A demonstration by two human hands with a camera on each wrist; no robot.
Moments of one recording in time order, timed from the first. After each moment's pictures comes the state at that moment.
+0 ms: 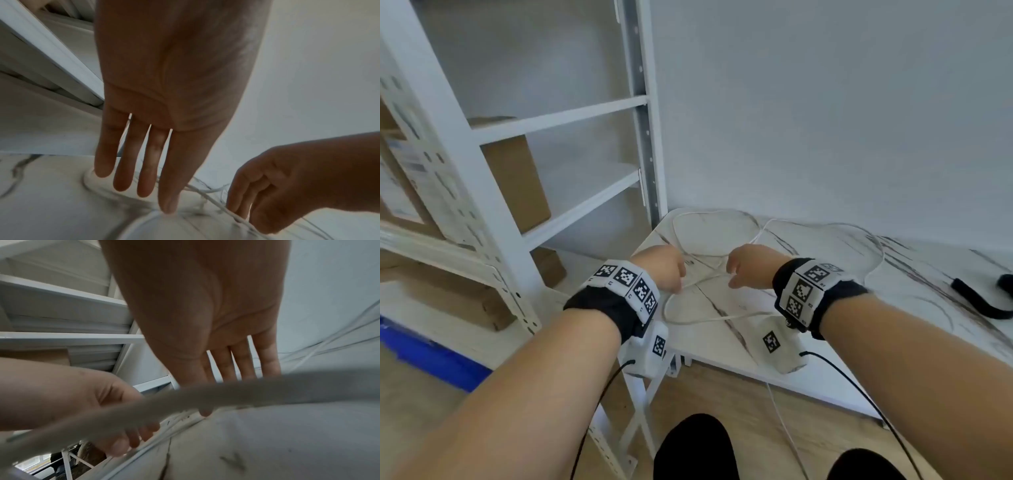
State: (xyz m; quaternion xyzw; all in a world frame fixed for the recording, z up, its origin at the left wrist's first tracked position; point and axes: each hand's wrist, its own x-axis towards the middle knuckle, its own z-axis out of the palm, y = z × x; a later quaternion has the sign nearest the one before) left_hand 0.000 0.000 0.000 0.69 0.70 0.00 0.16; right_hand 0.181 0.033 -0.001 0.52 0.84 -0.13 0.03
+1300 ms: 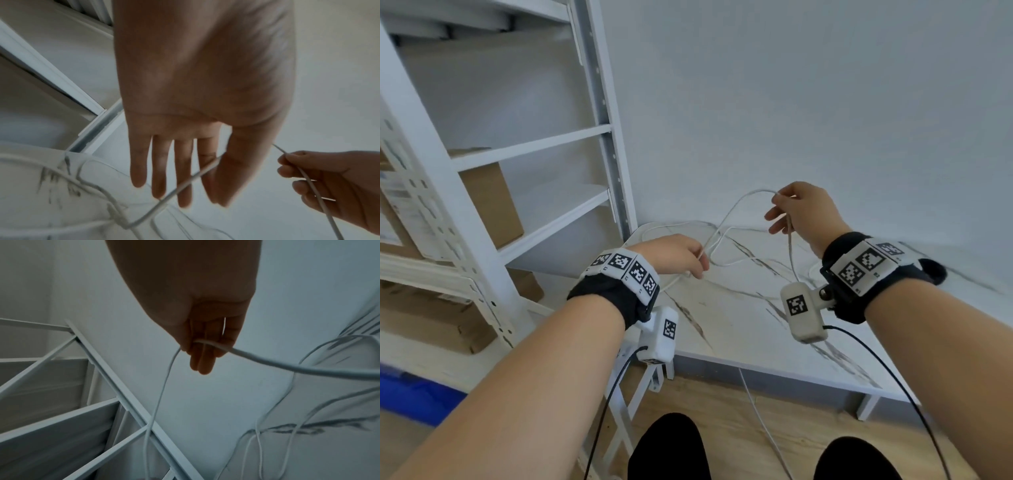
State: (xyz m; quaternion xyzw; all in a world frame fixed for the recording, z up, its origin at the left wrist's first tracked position) left_hand 0.076 -0.028 0.051 0.74 0.62 0.10 0.26; right_hand 0.307 0.004 0.066 0.52 0.62 -0.33 -0.50
